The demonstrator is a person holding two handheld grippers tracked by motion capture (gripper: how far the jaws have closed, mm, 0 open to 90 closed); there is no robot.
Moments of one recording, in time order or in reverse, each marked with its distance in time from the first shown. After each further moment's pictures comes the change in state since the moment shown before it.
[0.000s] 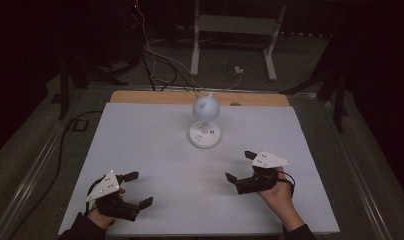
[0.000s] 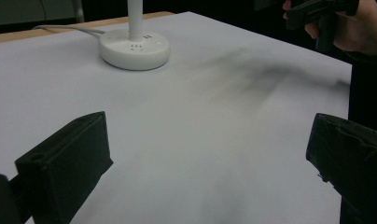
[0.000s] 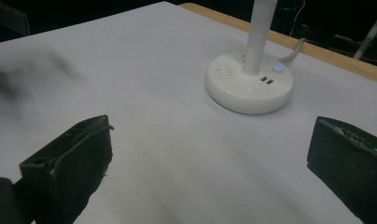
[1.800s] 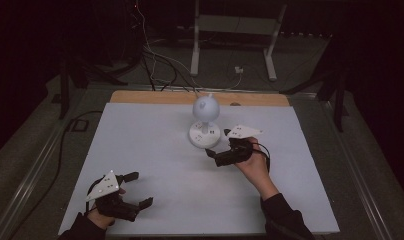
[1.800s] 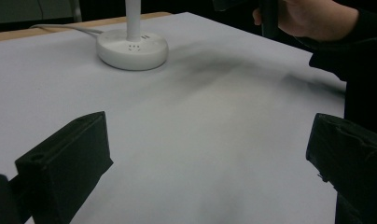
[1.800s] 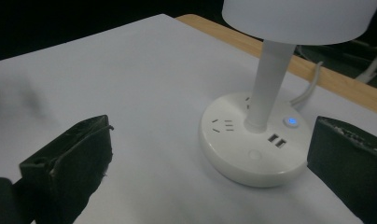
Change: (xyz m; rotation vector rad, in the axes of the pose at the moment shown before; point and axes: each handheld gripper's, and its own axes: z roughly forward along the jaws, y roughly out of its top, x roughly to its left) left arm 0.000 0.000 -0.001 -0.005 -0.010 -0.007; right arm -0.021 0.049 0.078 0.009 0.044 0.000
